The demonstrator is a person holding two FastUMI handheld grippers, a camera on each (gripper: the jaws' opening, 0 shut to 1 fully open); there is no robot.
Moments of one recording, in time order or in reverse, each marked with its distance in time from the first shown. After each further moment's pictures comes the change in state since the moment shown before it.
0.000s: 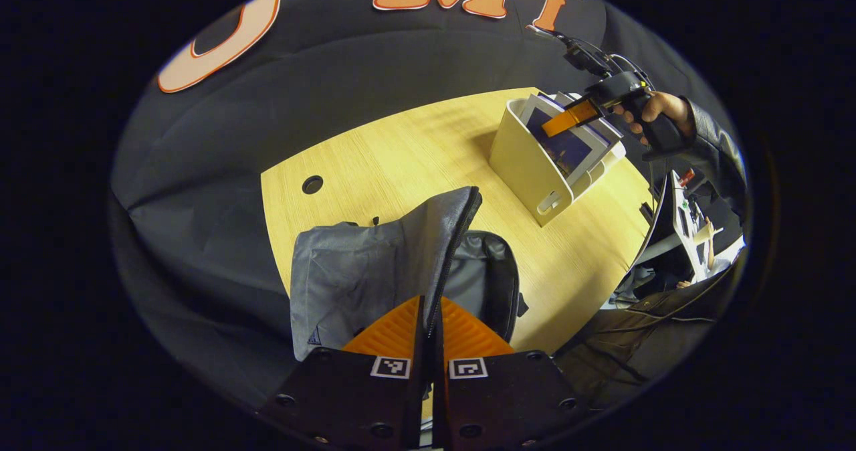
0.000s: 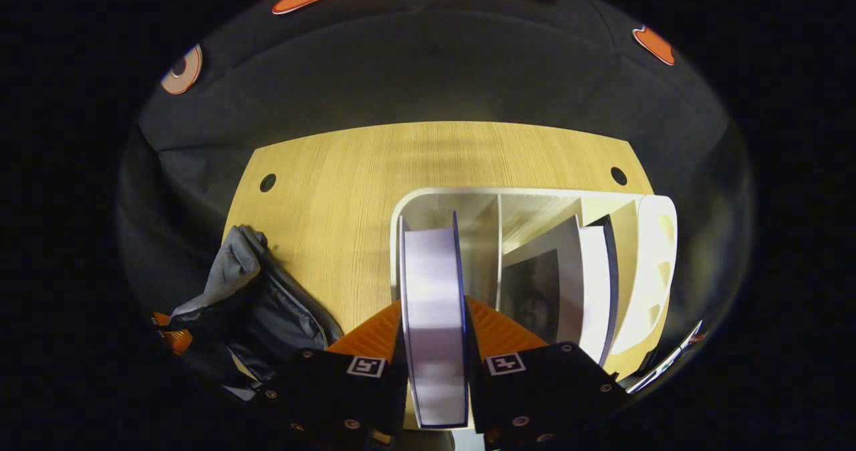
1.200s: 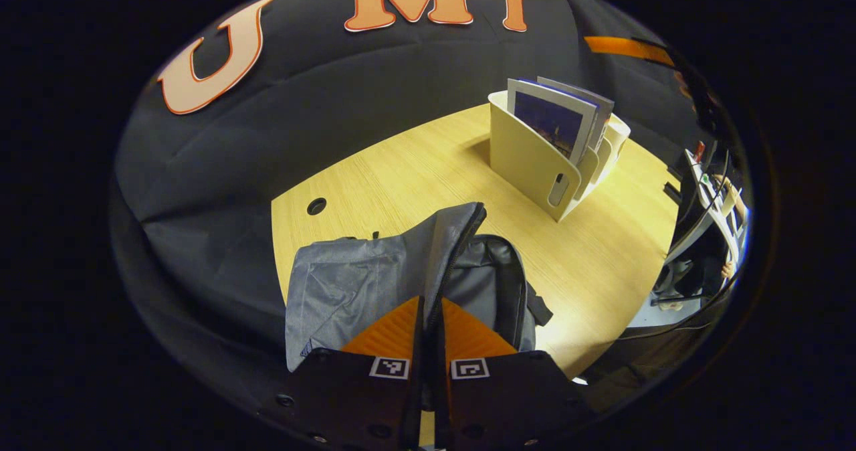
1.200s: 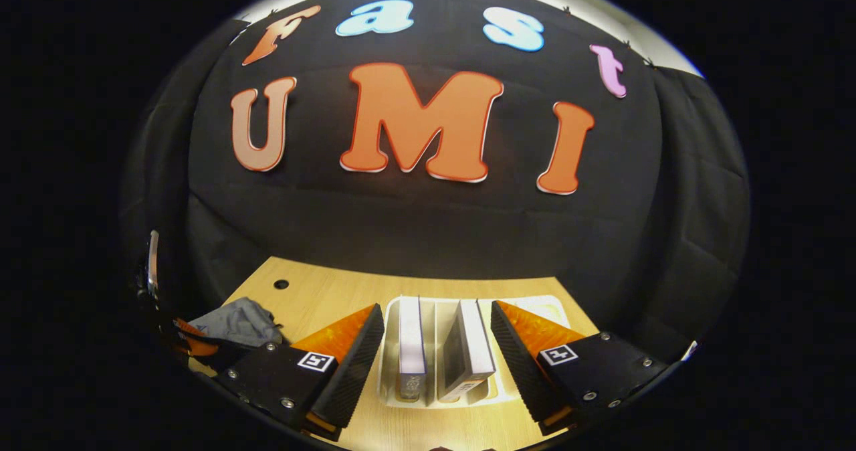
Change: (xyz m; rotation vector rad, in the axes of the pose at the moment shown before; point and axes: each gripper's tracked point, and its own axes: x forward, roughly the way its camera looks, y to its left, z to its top) left arm 0.037 -0.030 -0.032 0.105 -0.169 0.113; right arm -0.178 -0.021 -0.007 -0.089 -0.792 -0.111
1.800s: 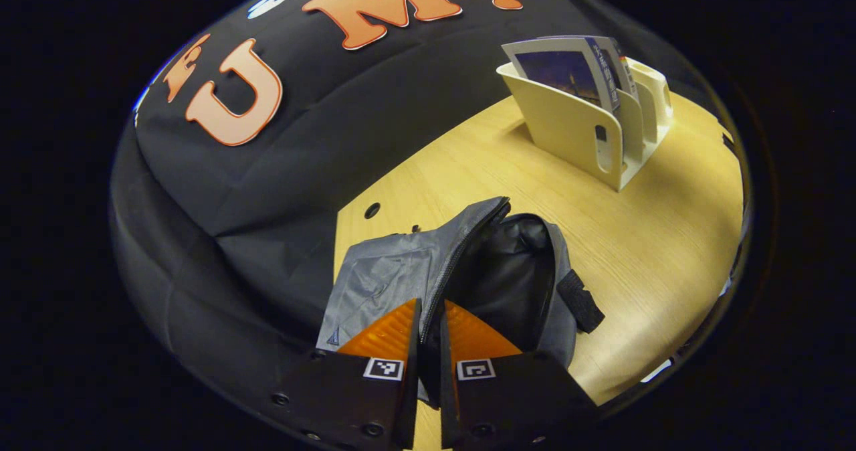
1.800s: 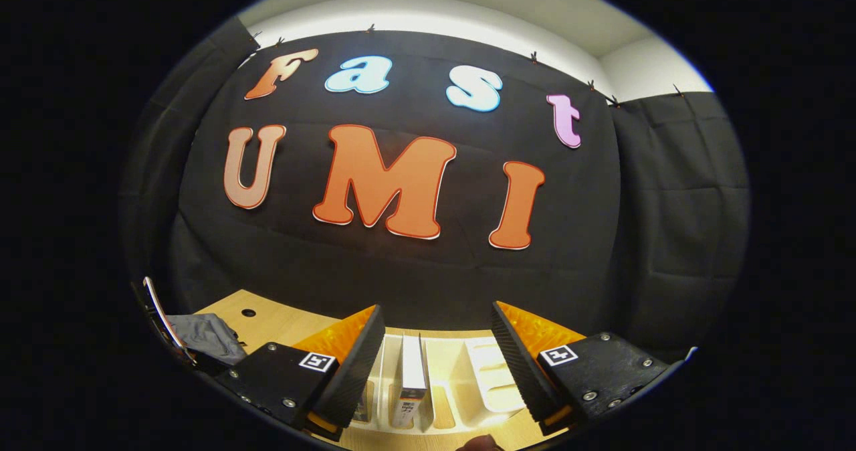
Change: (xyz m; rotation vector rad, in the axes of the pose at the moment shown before) left arm 0.039 -0.028 -0.040 0.108 -0.051 0.394; right arm -0.056 -0.069 0.023 -0.023 -0.418 -0.184
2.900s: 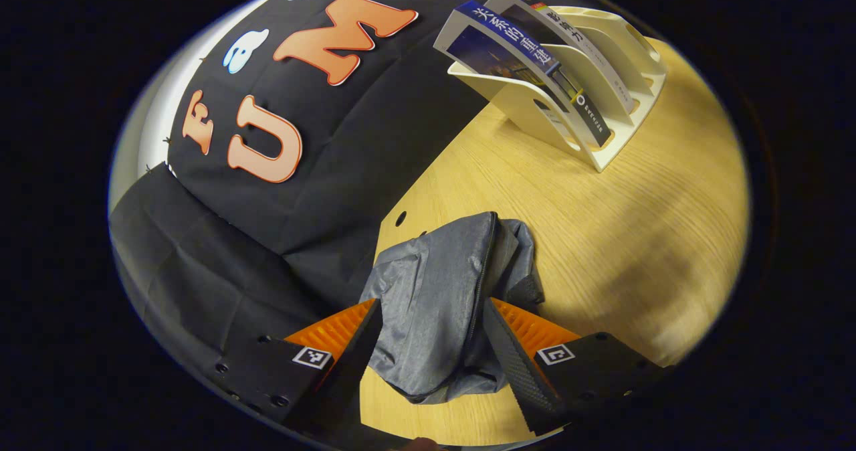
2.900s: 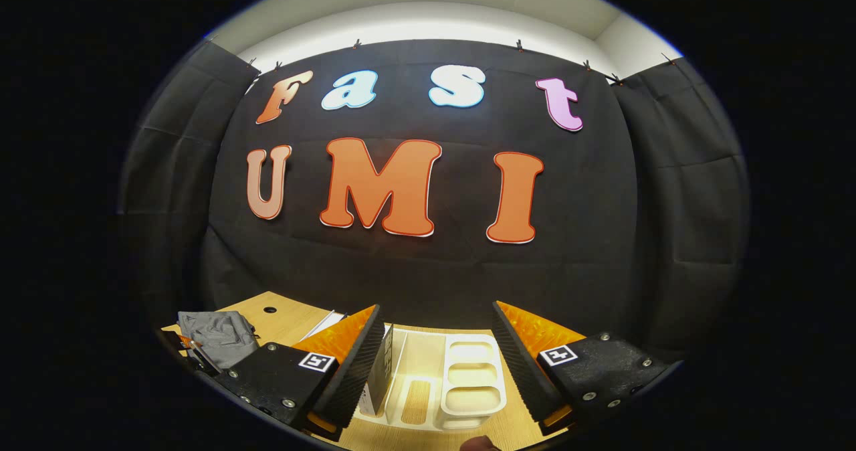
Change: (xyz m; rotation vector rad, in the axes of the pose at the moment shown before) left arm -0.026 -0.095 0.013 0.179 0.058 0.454; right arm -0.002 -0.108 -0.034 0.092 -0.025 0.214
